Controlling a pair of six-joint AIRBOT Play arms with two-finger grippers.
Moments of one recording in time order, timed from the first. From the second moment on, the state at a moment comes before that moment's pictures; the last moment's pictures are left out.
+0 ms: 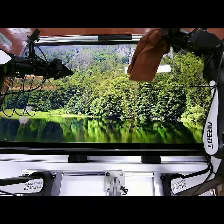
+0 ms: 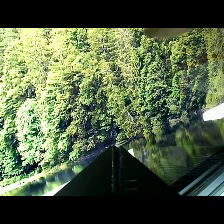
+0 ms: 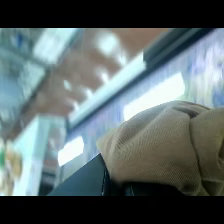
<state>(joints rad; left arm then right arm) -0.03 -1.44 1.58 0.76 -1.19 -1.33 -0.05 -1.70 1.85 2.48 -0.57 -1.50</state>
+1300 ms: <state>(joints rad) -0.05 -1.44 1.58 0.76 -1.27 -1.33 -0.39 -1.80 1.91 1.85 -1.34 -1.45</state>
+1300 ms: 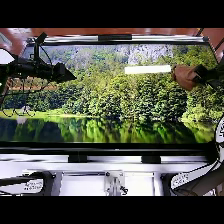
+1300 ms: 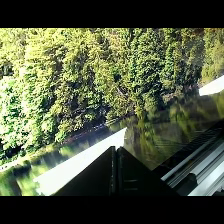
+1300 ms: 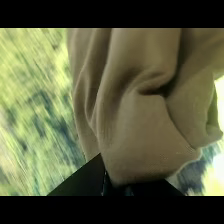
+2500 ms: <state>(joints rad) -0.07 -1.44 1.58 0.79 -1.27 -1.30 -0.40 -1.49 1.76 1.53 -1.56 -1.36</state>
